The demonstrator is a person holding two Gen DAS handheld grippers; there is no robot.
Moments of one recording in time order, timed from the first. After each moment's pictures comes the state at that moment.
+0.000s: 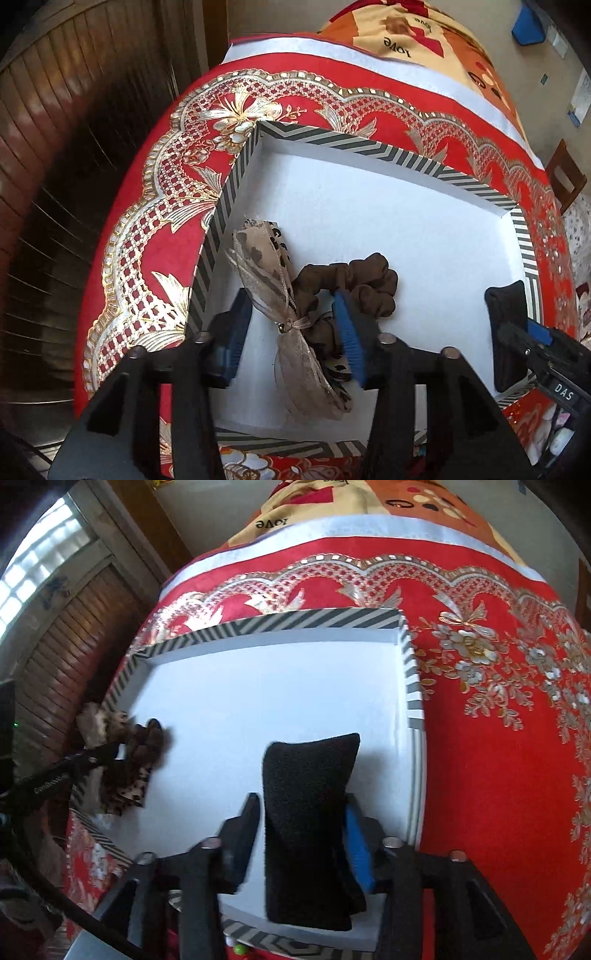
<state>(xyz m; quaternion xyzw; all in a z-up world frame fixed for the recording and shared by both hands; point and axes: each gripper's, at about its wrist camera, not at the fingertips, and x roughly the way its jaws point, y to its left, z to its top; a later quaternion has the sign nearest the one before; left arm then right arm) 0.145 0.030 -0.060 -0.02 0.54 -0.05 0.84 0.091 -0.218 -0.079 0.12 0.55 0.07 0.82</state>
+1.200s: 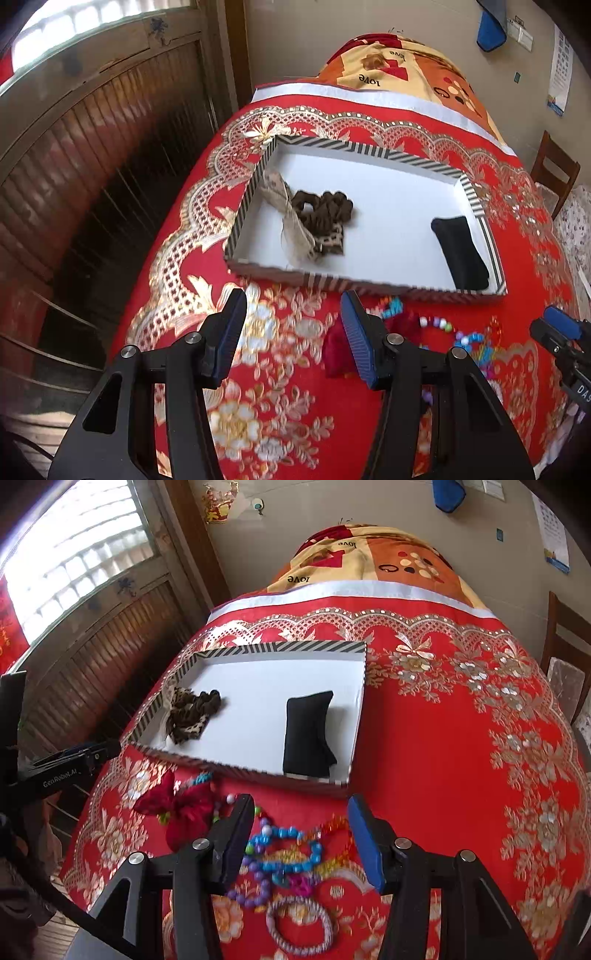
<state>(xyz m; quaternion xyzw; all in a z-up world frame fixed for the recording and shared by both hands) -0.016 0.012 0.002 0.01 0.47 0.00 0.88 -0.058 -0.228 -0.006 0.07 0.47 0.08 0.88</state>
